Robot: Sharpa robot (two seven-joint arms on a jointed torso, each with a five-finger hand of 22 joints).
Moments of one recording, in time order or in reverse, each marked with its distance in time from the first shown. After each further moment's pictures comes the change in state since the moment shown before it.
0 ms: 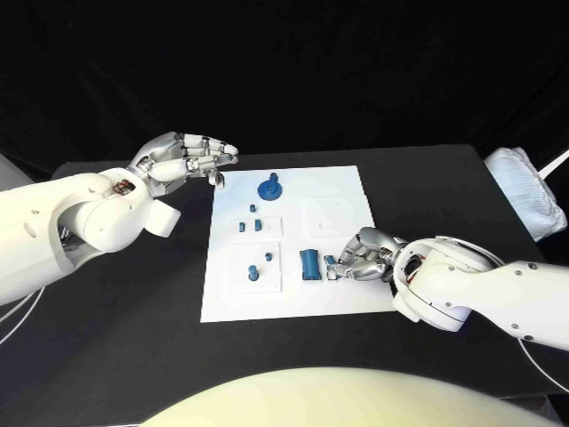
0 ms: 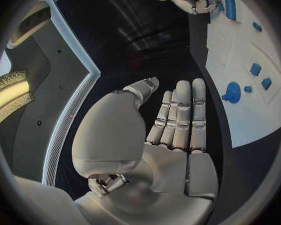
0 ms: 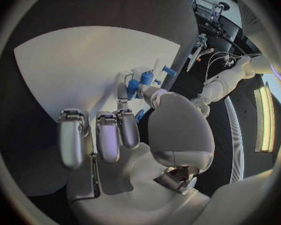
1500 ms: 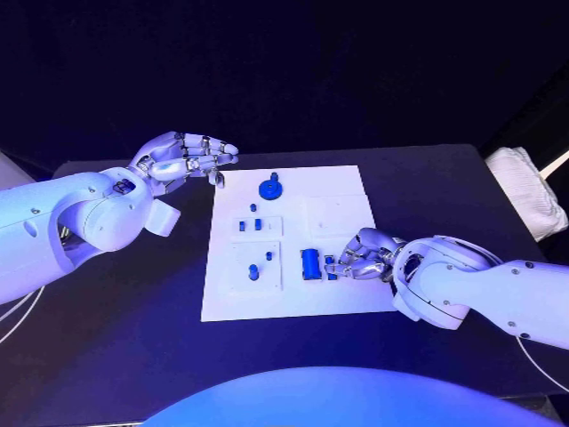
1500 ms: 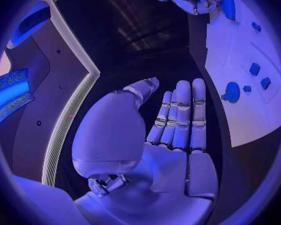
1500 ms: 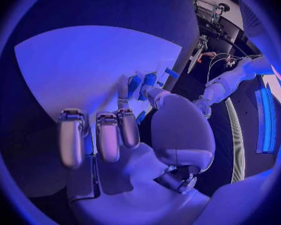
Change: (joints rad) left arm 0.000 -0.003 0.000 0.001 -0.001 0.001 -0.005; left_hand 0.000 0.000 0.000 0.000 0.000 -0.007 0.000 0.000 0.000 -0.004 0.004 0.004 0.000 0.000 0.000 0.000 -0.001 0.000 0.000 0.000 0.000 -0.001; right arm -0.002 0.007 -0.001 -0.018 0.000 0.019 0.007; right_hand -0.090 -0.039 -0.098 0.005 0.004 -0.001 0.001 0.000 -0.015 0.000 0.000 0.000 0.000 0.000 0.000 0.004 0.001 0.000 0.000 0.000 -0.005 -0.001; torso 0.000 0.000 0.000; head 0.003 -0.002
